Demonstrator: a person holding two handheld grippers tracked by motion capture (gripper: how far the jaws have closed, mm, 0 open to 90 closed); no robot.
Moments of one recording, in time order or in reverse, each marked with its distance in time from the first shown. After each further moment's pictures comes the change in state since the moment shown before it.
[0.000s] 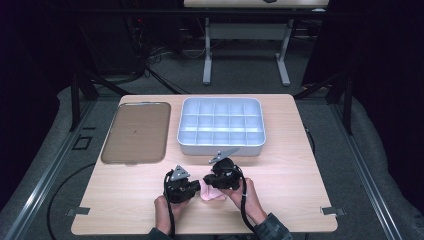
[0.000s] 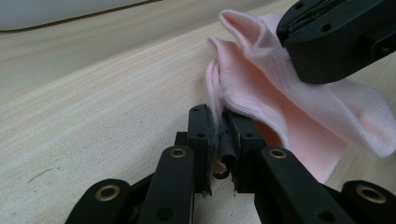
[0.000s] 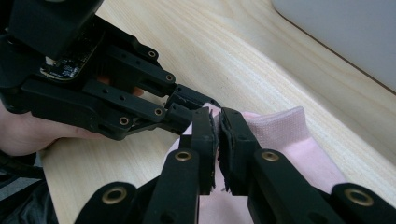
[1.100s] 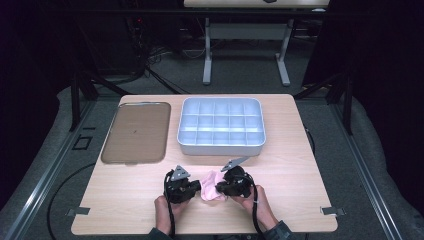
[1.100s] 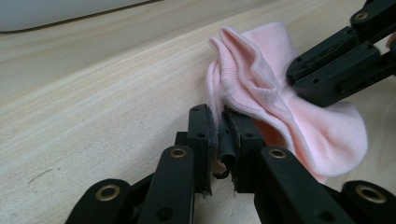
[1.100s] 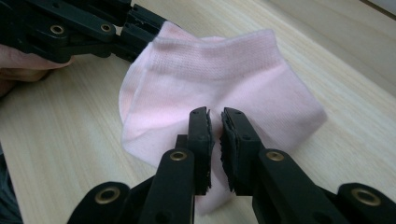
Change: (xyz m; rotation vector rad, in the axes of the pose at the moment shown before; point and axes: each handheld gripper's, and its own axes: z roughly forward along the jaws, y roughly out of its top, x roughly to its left) left arm 0.000 0.000 0.000 0.000 0.004 0.008; right arm -0.021 -0.041 0.003 0.051 -0.018 0.015
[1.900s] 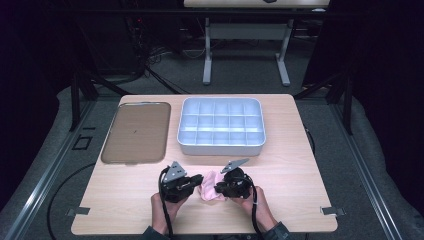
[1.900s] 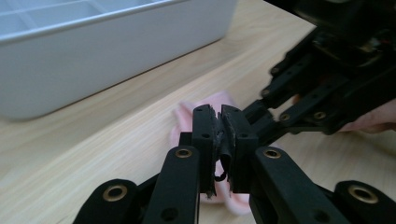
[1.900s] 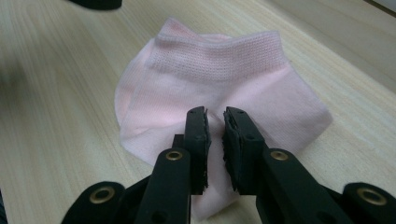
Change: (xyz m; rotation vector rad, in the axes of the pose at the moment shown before) left arm -0.027 0.031 -0.034 -0.113 -0.035 0.135; right arm -0.001 -0.006 0.005 -0.024 0.003 -0.014
